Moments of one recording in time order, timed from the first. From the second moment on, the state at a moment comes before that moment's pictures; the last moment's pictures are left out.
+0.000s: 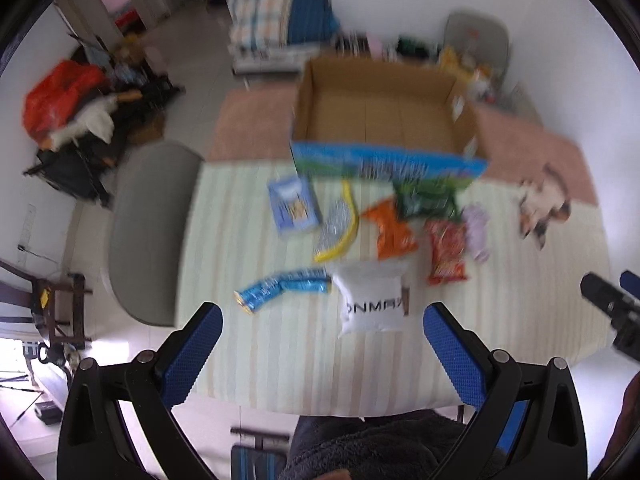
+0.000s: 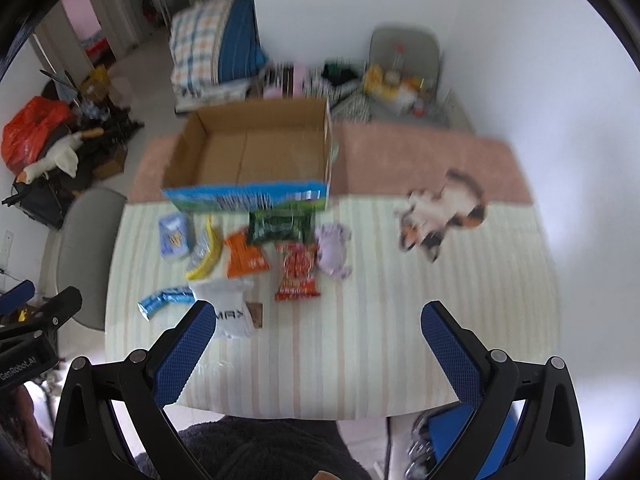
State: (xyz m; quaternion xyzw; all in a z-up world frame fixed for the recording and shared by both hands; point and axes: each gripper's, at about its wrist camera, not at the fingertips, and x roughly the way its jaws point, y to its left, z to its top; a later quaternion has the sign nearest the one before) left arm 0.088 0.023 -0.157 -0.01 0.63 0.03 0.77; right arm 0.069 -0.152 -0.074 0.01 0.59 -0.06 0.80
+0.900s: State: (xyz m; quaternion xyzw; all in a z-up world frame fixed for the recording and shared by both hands) left arm 0.131 -0.050 -0.405 -0.07 0.76 0.05 0.65; right arm 0.202 -0.164 -0.418 0.05 0.78 -0.01 0.63
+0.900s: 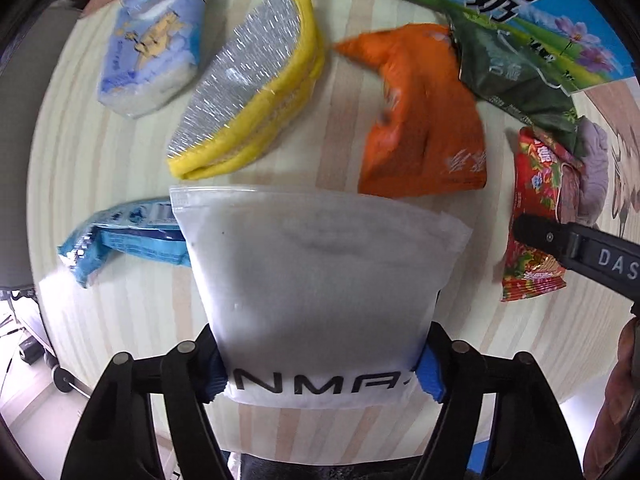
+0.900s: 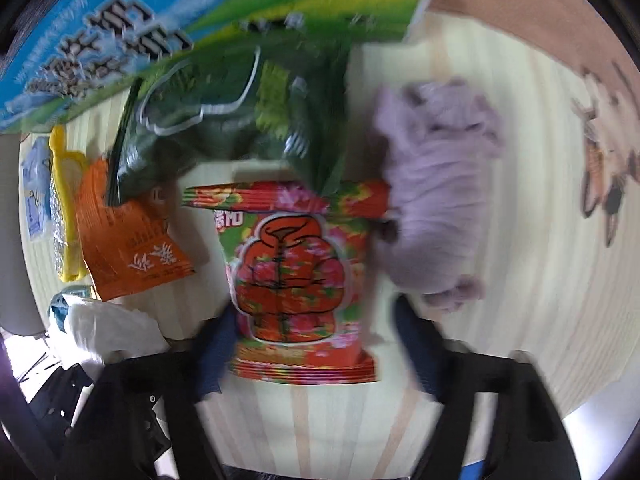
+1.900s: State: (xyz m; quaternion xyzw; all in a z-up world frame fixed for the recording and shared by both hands) left arm 0.471 -0.033 -0.291 -0.10 0.73 -0.06 0.67; right arm 0.411 -0.162 -0.272 0.11 0.69 0.04 0.71
